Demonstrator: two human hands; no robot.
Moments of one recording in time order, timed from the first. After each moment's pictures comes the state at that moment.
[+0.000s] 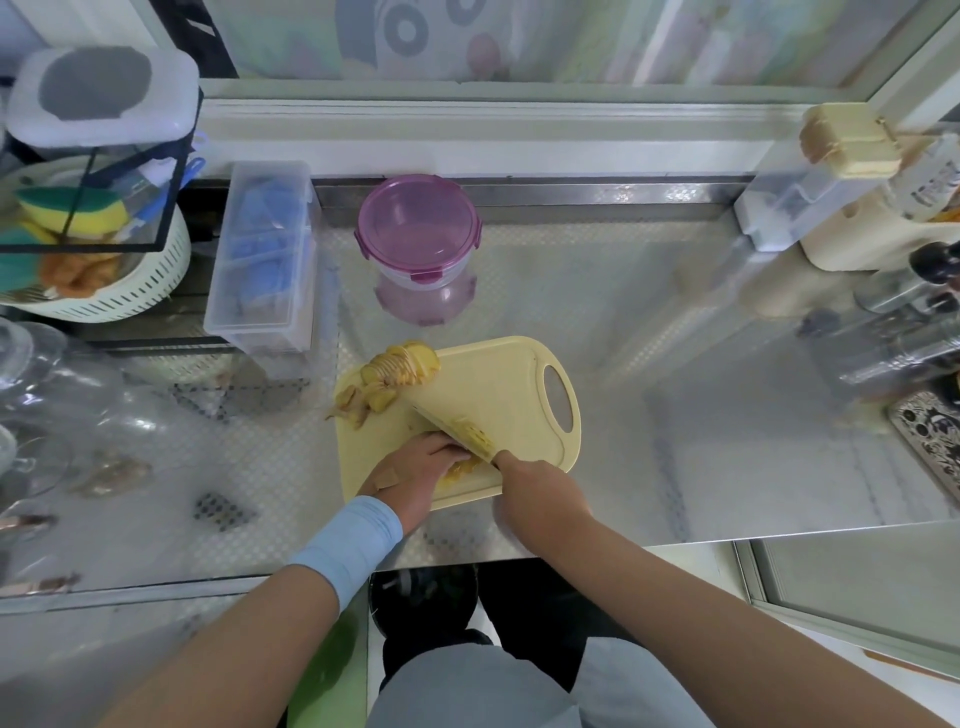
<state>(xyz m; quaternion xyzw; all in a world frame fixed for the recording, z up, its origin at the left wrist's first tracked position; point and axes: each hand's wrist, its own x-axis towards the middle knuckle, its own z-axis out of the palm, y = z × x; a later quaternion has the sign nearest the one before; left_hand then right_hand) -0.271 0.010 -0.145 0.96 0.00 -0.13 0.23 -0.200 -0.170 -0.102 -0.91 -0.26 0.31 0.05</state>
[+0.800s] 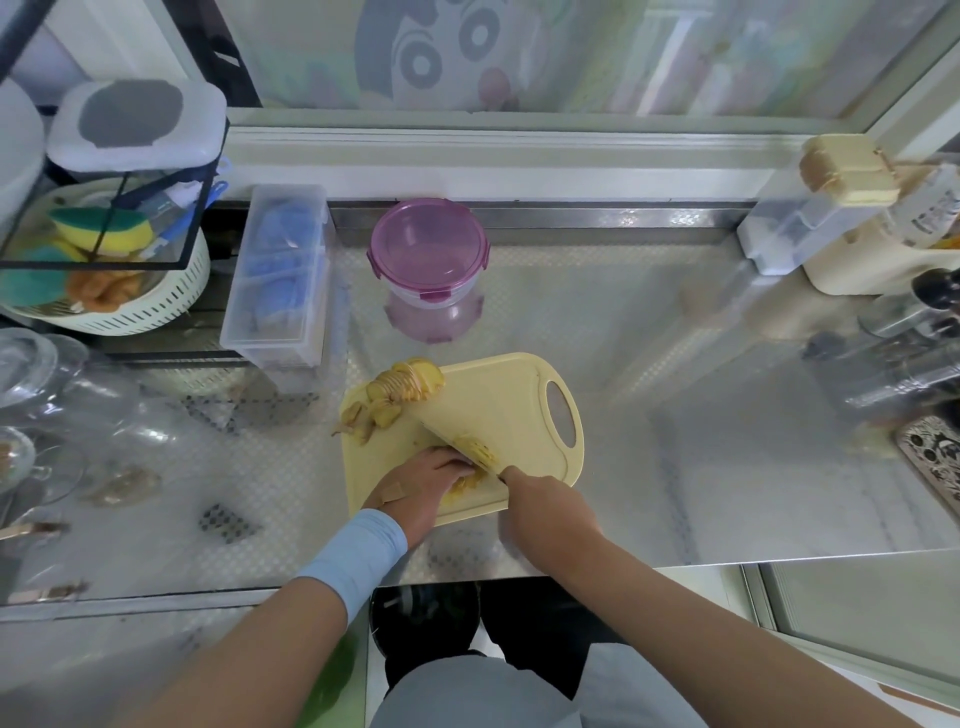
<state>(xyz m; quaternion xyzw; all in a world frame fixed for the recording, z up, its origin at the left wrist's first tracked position) -0.275 0.007 -0.130 0.97 0.03 -0.09 0.23 -0.197 -0.172 -0.091 -0.91 -0.26 0.32 0.05</state>
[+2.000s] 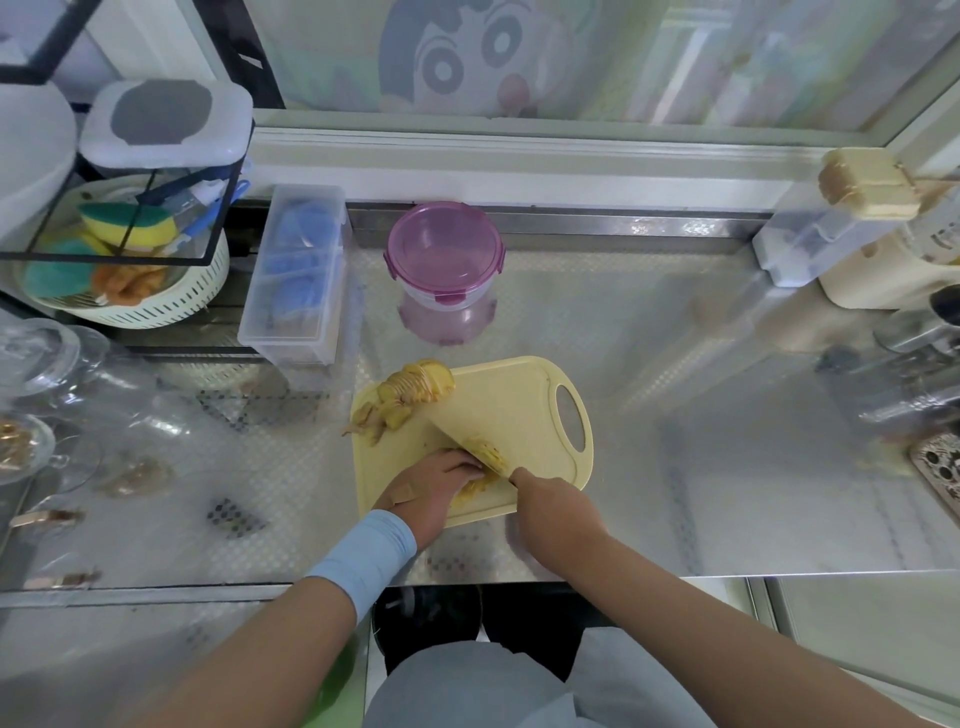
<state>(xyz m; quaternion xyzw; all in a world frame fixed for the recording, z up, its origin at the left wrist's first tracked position) -0.274 0.009 -0.136 0.96 0.02 -0.06 0.26 -0.194 -0.169 -0.088 -0.90 -0.28 0.32 0.03</state>
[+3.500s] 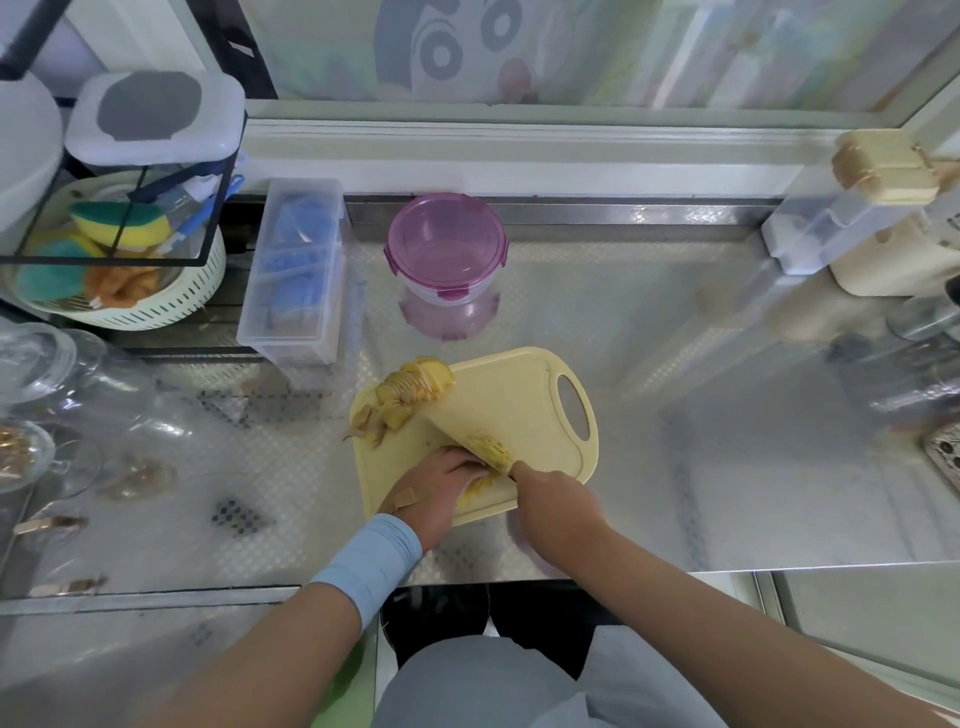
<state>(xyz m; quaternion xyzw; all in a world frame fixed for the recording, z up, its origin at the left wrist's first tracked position) -0.275 0.010 -0.147 0.96 0.01 -0.04 0.27 -0.192 -0.161 -0.089 -0.90 -0.30 0.32 0.02</state>
